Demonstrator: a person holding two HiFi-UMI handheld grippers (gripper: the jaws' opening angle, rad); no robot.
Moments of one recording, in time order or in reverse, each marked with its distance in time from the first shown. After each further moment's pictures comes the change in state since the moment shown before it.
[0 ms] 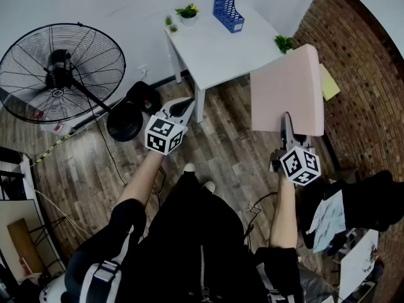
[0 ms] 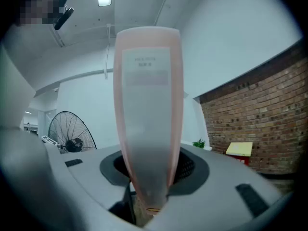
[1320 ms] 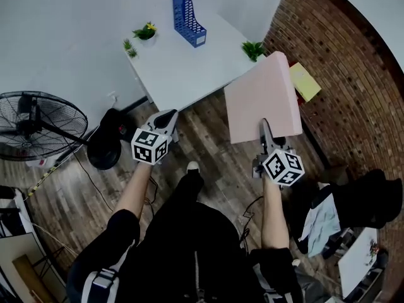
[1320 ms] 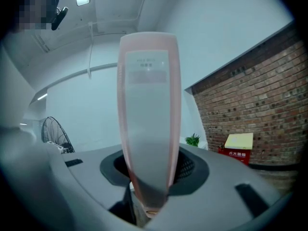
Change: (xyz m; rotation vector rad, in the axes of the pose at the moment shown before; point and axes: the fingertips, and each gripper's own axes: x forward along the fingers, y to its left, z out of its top) left arm 0.160 0.007 -0.004 -0.050 0.042 -0.030; right arm 0.089 -0.109 -0.006 0.096 0.056 -0.024
